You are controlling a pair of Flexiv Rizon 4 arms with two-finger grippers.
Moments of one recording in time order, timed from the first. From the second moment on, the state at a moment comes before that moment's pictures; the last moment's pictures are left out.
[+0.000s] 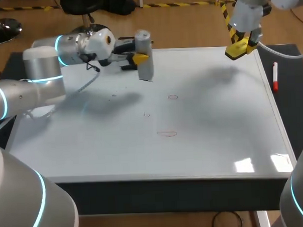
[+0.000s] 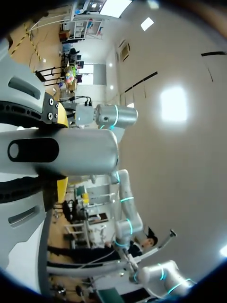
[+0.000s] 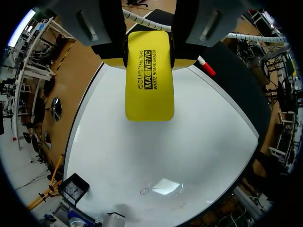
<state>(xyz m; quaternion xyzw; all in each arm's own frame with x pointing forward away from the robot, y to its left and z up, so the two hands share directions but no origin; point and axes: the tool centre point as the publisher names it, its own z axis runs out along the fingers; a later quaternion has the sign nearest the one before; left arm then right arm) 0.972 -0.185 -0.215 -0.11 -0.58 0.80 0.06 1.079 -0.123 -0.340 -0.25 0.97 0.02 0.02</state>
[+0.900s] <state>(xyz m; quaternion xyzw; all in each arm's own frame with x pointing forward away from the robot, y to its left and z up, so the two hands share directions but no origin) 1.025 -0.035 -0.223 -0.01 -0.61 0.79 -0.05 1.079 -0.123 -0.340 -0.25 0.97 0.02 0.02</state>
